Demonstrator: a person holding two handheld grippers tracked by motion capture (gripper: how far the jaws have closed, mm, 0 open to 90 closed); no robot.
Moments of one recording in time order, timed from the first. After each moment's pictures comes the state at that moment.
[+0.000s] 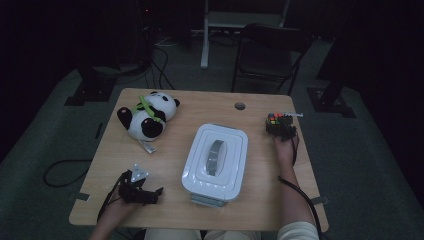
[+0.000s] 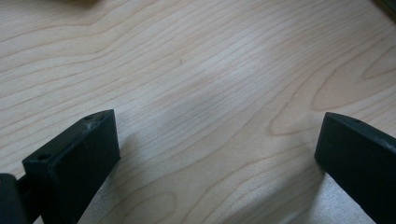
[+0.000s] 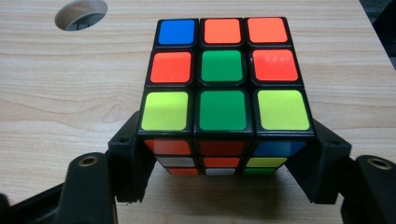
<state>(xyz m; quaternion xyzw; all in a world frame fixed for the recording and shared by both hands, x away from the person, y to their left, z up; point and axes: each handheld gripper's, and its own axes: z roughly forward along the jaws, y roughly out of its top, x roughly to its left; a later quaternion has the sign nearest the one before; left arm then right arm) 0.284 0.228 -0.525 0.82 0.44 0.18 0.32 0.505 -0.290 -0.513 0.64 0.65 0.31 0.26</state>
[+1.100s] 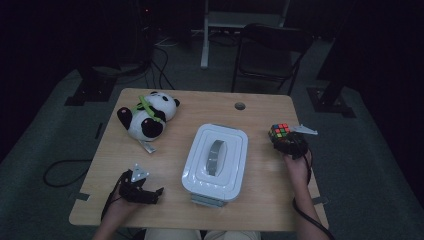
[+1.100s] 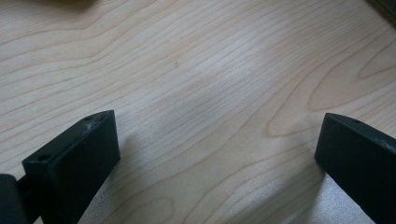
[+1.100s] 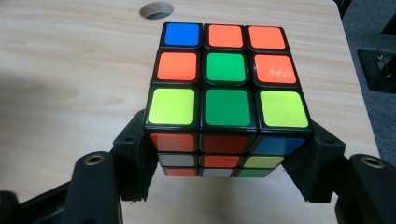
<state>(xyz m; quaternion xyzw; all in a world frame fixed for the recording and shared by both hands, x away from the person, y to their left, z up) 0.285 0.228 -0.525 0.82 0.44 0.18 0.32 0.404 -0.297 -0.479 0.57 0.69 0.36 0.27</state>
